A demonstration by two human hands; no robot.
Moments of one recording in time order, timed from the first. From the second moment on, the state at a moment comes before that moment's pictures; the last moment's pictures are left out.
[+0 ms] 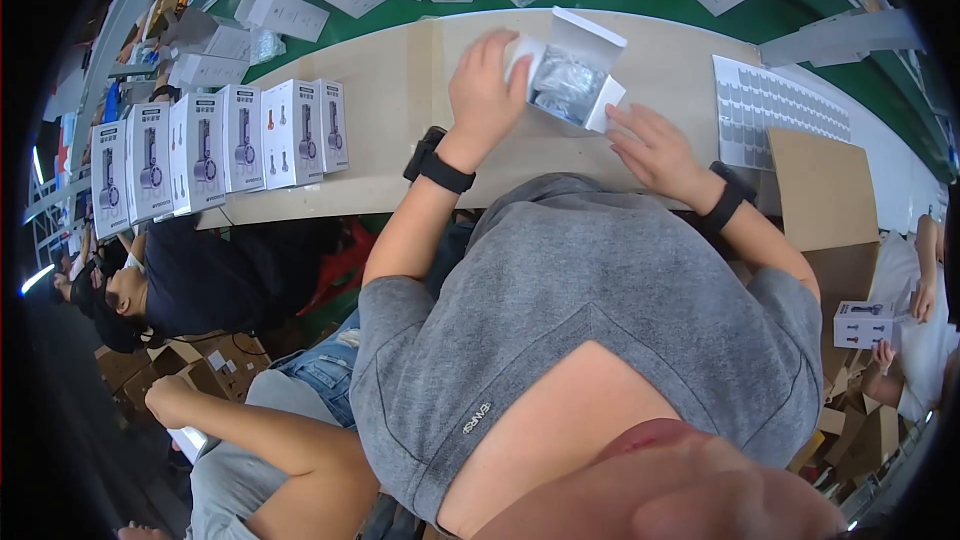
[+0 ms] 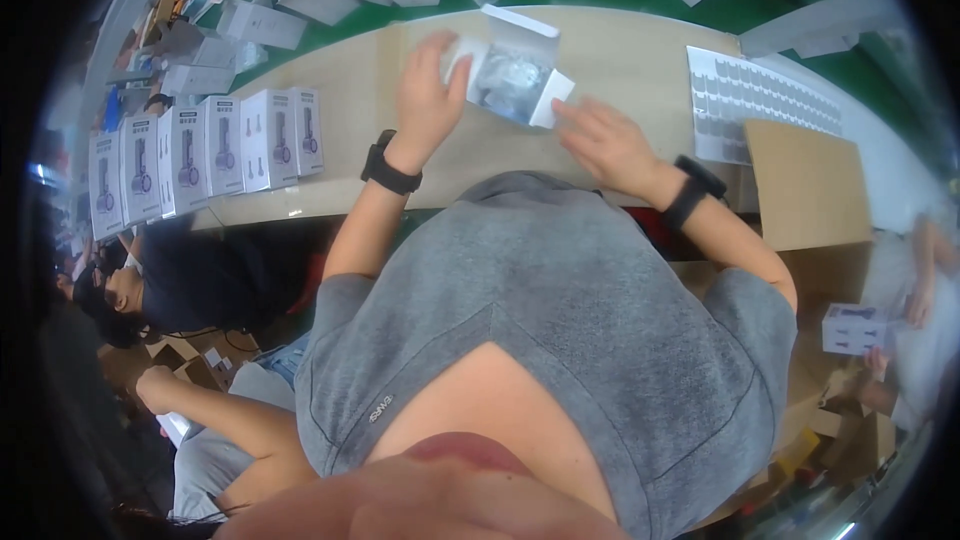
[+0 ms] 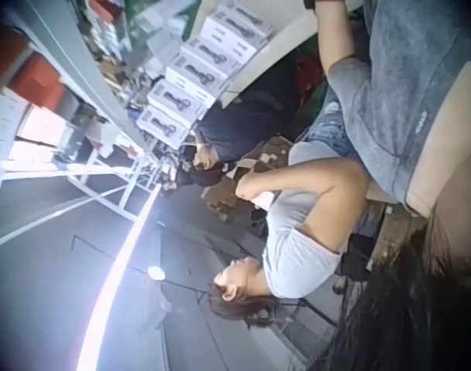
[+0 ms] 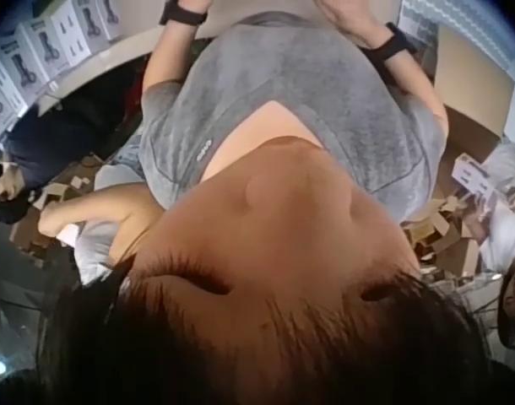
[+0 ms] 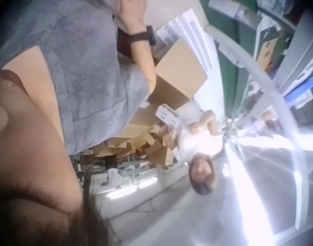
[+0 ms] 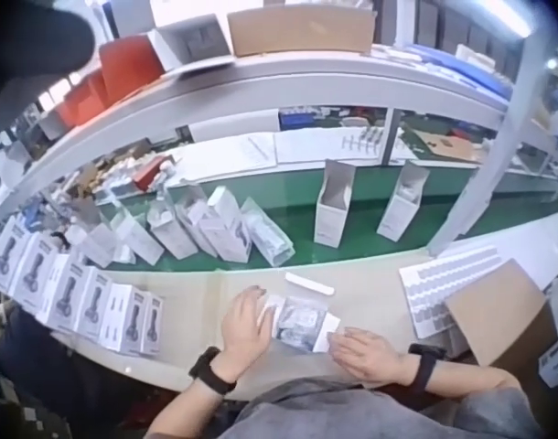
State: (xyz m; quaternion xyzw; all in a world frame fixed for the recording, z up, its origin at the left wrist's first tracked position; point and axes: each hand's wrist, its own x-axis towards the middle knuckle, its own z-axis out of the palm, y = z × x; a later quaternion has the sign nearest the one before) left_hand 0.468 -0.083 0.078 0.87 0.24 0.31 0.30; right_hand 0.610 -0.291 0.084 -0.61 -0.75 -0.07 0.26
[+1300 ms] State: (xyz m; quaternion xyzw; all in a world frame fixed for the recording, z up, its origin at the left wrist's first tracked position) left_hand 0.490 -0.085 0.101 0.91 -0.15 0.30 0.25; right_hand 0.646 -0.249 0.126 -0.76 -0.58 0.18 0.22
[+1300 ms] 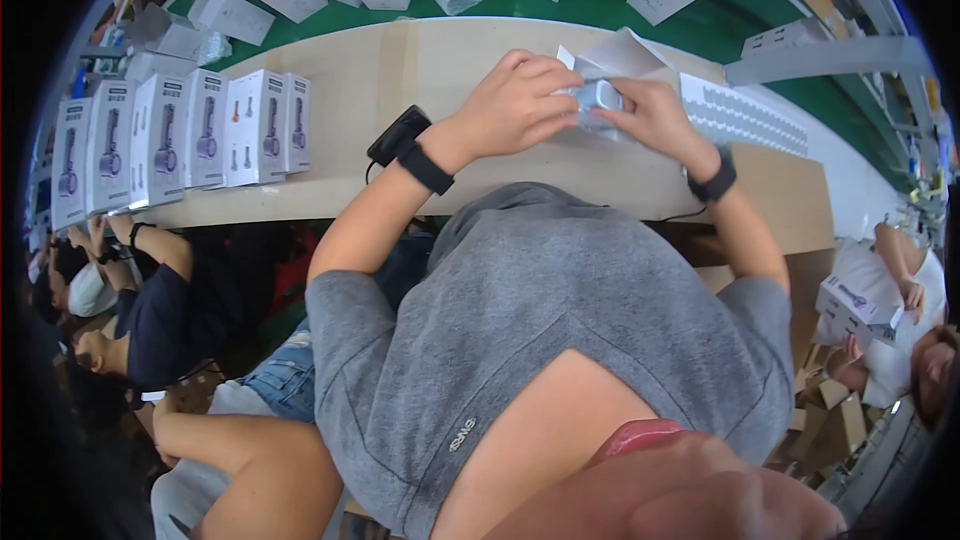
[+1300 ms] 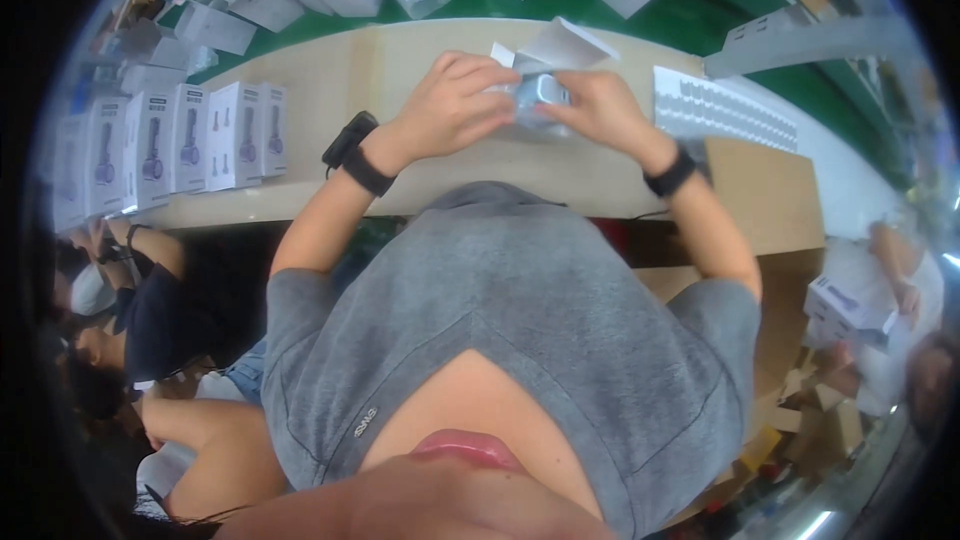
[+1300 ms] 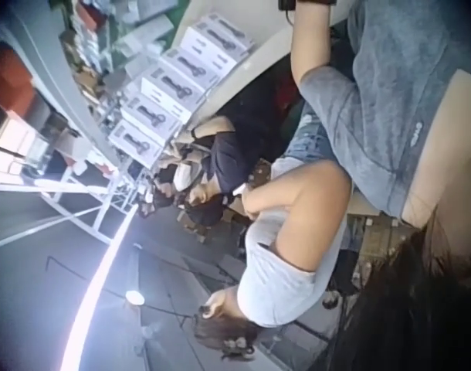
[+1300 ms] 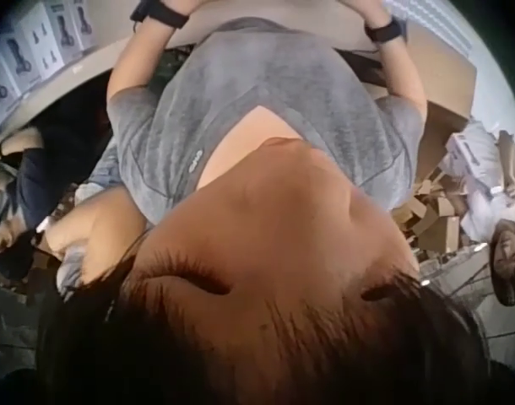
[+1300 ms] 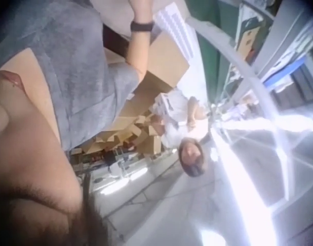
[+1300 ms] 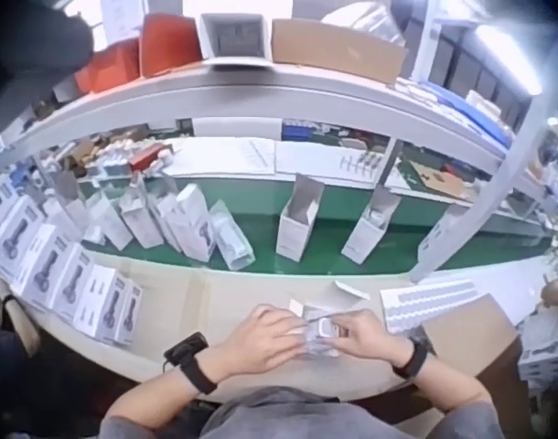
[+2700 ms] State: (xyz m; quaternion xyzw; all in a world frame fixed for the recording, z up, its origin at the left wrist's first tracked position) left_hand 0.264 0.023 0.018 0.53 0.71 0.47 0.01; right_hand 0.743 -0.143 0.026 -0.87 -0.33 -0.03 0.38
